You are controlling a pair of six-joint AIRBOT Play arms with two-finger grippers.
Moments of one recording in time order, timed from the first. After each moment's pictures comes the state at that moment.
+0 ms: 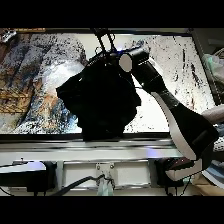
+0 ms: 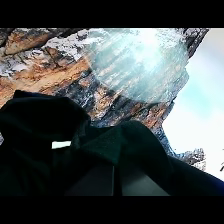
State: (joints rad) left arm 0.76 -1.53 1.41 2.01 -0.87 -1.52; right arm 0.60 -1.64 1.81 -1.34 0.85 1.34
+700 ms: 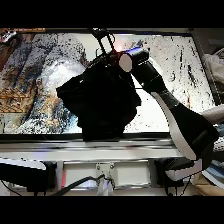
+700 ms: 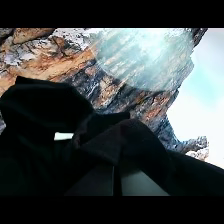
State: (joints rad) left arm 0.79 -1.77 1.55 2.05 -0.69 -1.50; right arm 0.60 -1.64 1.81 -1.34 0.90 1.34
